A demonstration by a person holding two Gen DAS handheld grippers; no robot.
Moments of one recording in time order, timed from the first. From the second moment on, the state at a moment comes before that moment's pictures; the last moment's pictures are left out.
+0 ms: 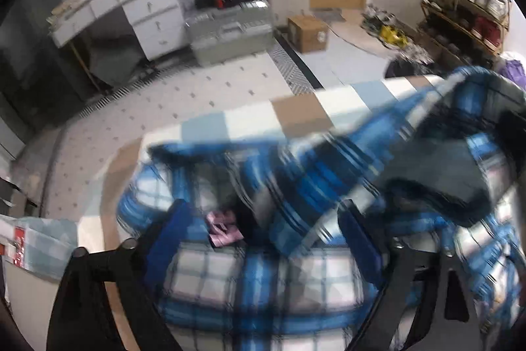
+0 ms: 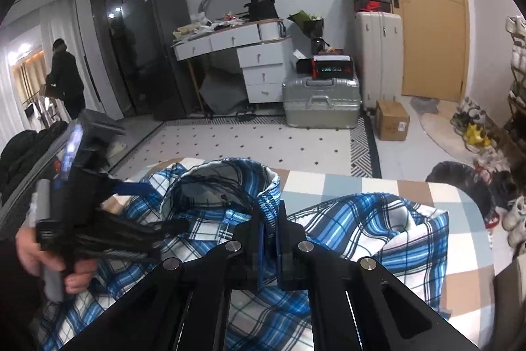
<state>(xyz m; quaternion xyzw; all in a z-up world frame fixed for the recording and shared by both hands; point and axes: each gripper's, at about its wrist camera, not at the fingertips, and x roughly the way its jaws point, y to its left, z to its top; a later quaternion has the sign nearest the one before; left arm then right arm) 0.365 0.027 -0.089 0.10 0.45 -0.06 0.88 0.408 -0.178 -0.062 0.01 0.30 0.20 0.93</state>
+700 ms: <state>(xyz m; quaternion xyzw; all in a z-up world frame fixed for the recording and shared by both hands) 0.200 0.006 -0.065 0.12 0.40 -0.12 0.90 0.274 -0.197 -0.056 0.08 0.32 0.20 0.93</state>
